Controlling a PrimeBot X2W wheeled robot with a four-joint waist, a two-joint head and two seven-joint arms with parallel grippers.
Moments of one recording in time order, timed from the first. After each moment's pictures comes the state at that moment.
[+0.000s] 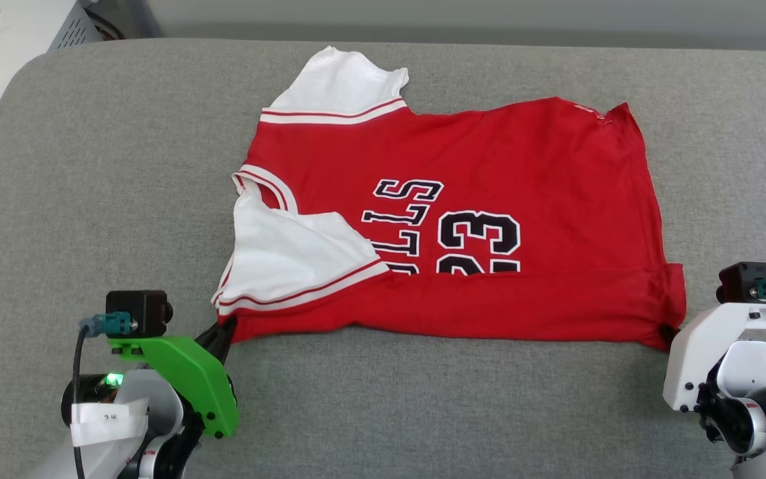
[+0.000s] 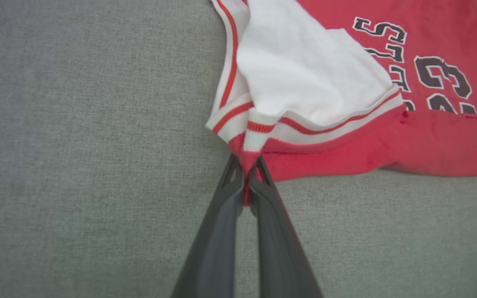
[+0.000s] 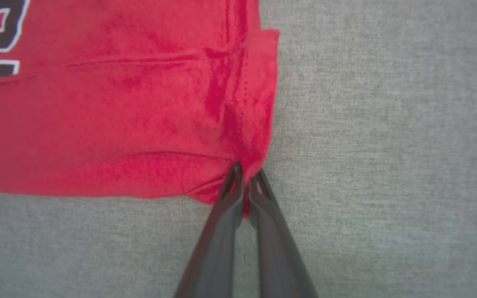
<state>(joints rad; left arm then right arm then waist) -0.28 0.66 -0.67 0.02 -1.03 0.29 0.11 -0.18 -0.11 -0.15 0.13 0.20 0.13 0.69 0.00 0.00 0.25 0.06</state>
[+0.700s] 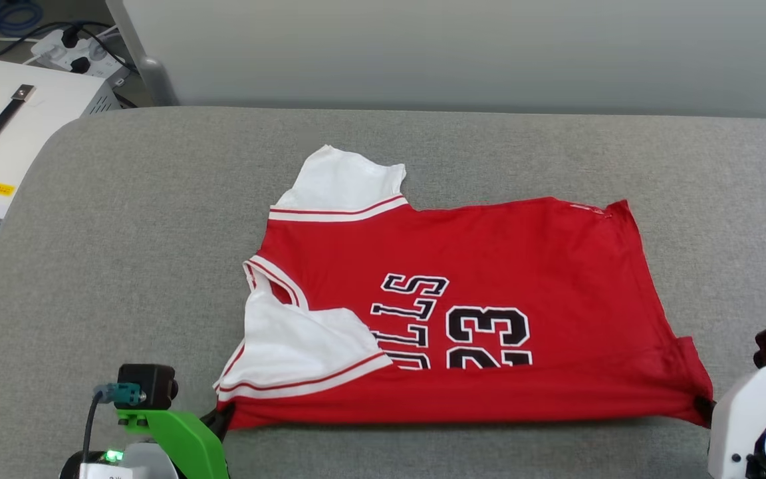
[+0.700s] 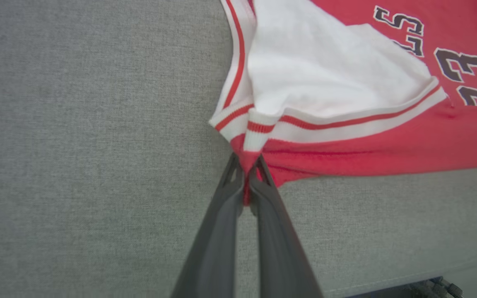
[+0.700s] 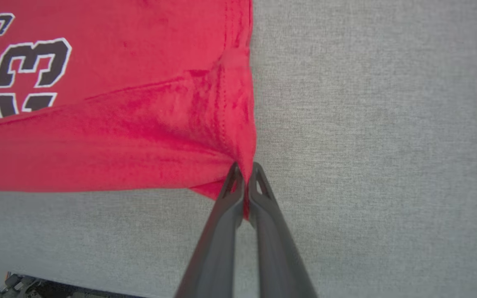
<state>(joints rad) -0.13 0.70 -0.71 0.03 -1.04 0.29 0.13 0.04 -0.17 -0.17 -0.11 0.30 0.13 0.84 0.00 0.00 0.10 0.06</state>
